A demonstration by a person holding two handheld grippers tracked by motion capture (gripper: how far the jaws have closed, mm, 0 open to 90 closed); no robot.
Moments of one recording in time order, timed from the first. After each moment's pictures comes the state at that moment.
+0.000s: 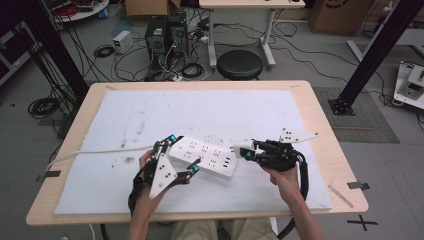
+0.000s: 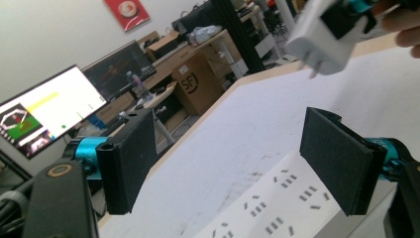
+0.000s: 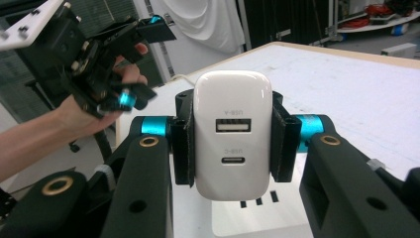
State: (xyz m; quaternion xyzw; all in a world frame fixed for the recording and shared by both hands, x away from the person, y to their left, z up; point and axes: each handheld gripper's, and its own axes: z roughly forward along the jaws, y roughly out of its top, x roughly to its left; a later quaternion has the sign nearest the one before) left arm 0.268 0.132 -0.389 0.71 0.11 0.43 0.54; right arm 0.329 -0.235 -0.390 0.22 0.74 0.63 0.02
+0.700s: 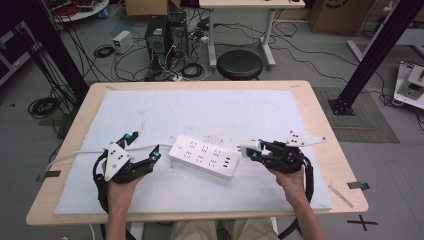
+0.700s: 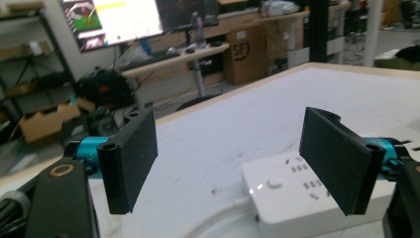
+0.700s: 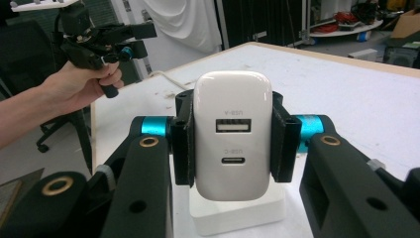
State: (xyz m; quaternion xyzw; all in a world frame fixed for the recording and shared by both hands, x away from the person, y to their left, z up) left arm 0.276 0.218 -0.400 0.65 0.35 0.39 0.55; right arm 0.321 -0.249 -0.391 0.24 0.74 0.62 0.06
